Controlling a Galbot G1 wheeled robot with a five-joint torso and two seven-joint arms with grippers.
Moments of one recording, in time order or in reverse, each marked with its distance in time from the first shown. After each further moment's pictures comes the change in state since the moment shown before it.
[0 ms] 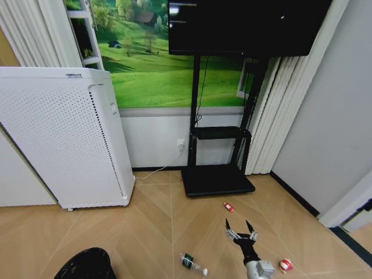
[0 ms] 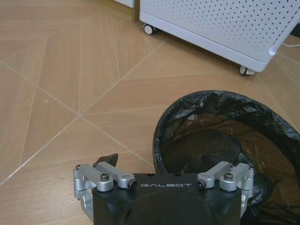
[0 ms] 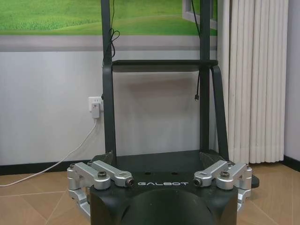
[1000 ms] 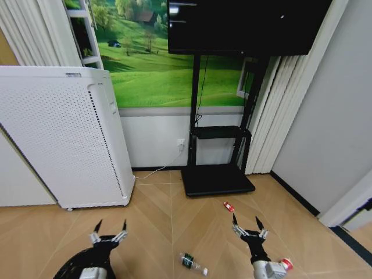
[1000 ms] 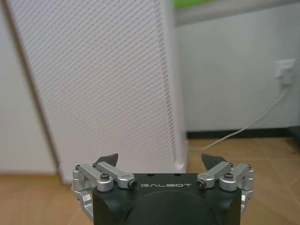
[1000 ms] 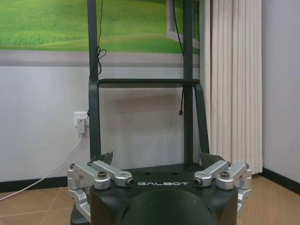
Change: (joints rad) left arm -0.301 -0.203 0.288 -0.121 0.816 -0.270 0.079; right arm -0.058 0.079 0.062 0.130 -0.036 -0.032 0.007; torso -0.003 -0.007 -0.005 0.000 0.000
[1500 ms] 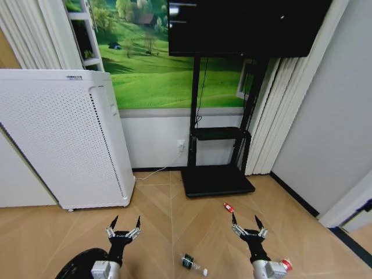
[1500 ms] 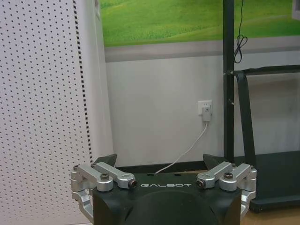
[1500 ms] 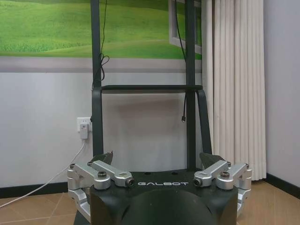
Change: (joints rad) left arm -0.203 -0.121 0.172 0.130 0.244 -0.212 0.281; right arm -0.006 0.010 0.000 0.023 -0.009 0.004 -0.005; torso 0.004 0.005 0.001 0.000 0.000
